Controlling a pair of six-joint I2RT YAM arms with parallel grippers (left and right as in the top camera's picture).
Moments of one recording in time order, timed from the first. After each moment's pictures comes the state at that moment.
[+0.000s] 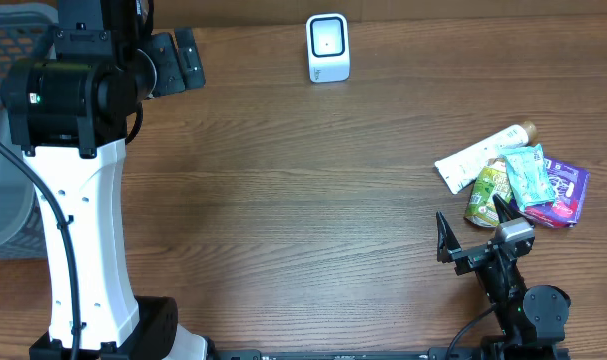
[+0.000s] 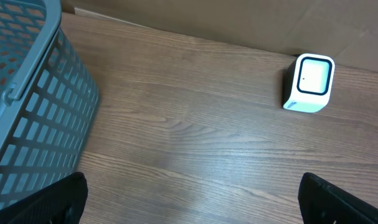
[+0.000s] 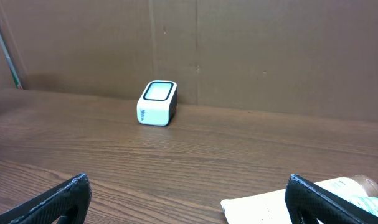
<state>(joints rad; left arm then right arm) -0.08 1.70 2.35 -1.47 -0.18 -0.26 0.04 0.01 0.02 -0.01 -0.25 0.02</state>
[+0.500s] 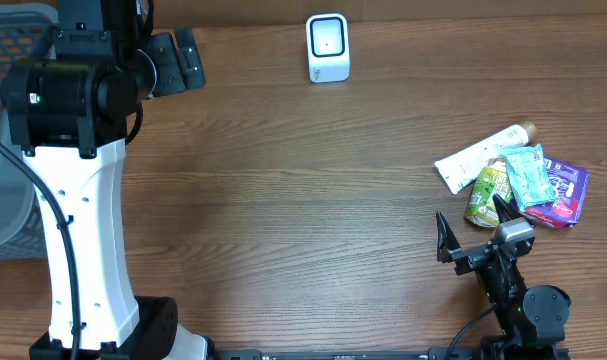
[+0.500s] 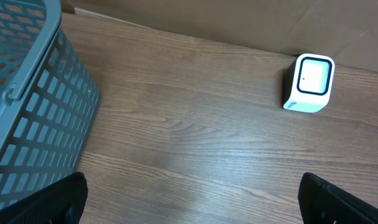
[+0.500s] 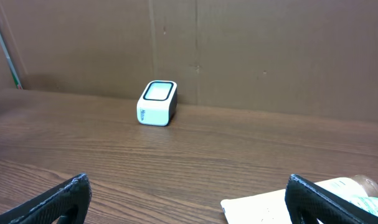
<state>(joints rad) -0.08 1.70 2.35 -1.47 -0.18 -0.26 0.04 0.01 0.02 -0.01 -0.25 0.02</state>
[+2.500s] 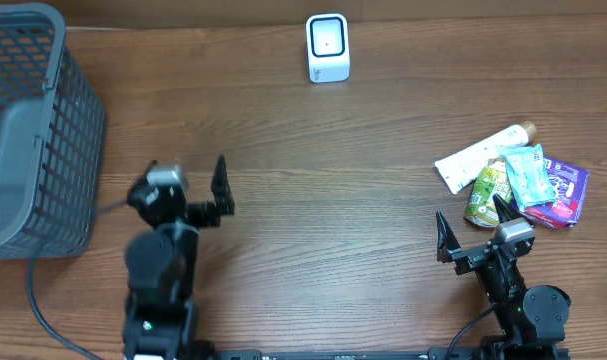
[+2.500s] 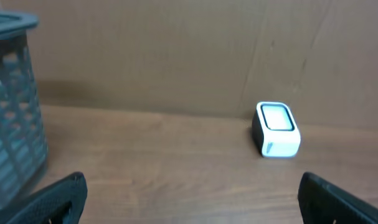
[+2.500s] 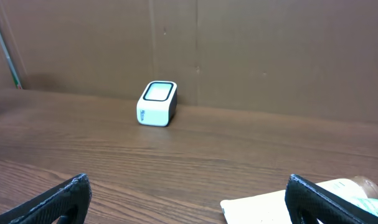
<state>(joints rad) -0.08 0.58 0.34 0.16 -0.09 -0.10 0.04 0.01 0.02 -0.01 -0.25 0.02</state>
